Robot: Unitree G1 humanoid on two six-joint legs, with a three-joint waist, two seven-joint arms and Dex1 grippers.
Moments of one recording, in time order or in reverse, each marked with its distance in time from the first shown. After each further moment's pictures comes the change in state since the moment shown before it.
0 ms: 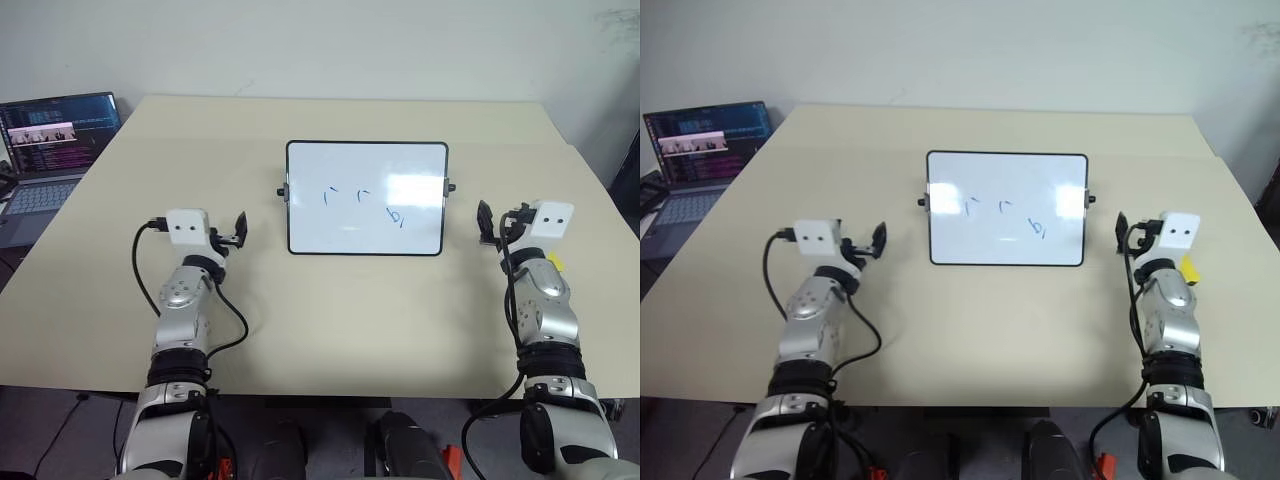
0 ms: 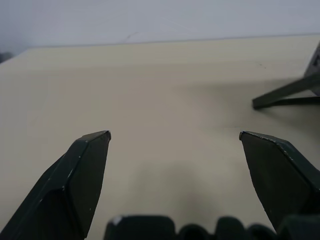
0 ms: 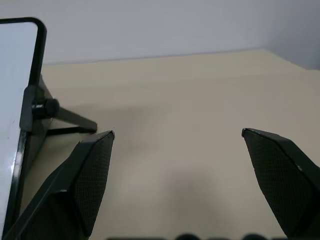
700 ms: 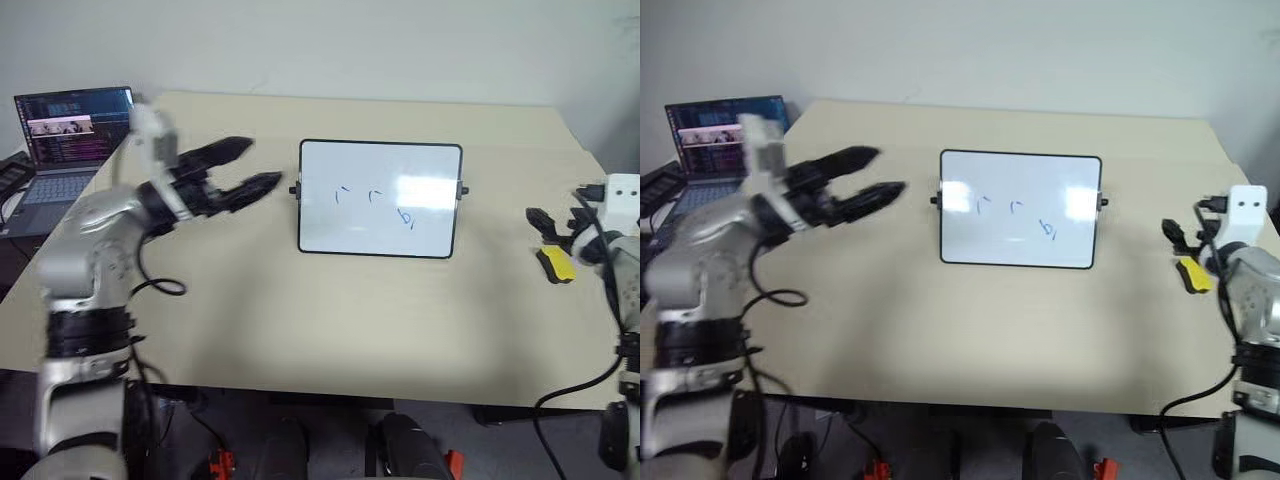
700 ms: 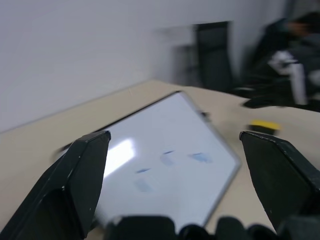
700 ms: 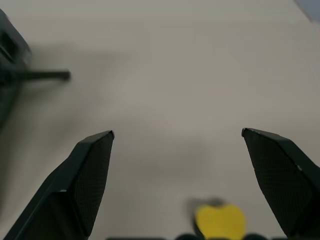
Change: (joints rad) left arm -0.230 0.334 -0.143 -0.455 -0.455 0.559 -0.799; right arm -0.026 -0.450 -0.059 -0.213 0.125 0.809 0.159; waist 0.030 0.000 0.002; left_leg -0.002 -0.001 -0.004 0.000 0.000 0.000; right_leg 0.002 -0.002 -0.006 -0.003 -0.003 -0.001
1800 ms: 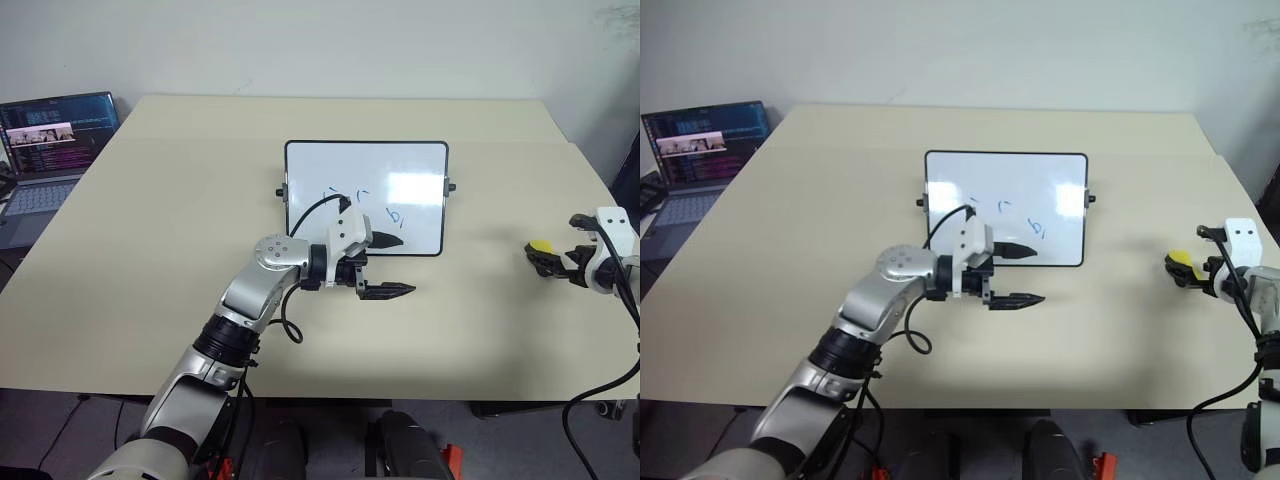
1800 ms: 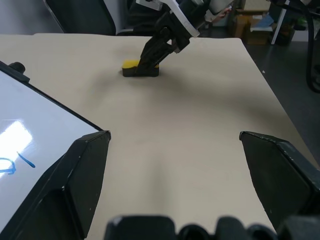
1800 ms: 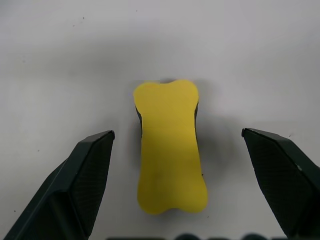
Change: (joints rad) left arm 0.032 -0.334 -0.395 0.068 0.332 -0.157 -0.049; right arm -0.058 -0.063 0.119 0.322 -0.080 0.003 0.209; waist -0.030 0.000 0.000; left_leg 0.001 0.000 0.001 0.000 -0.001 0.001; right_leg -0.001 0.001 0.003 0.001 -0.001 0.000
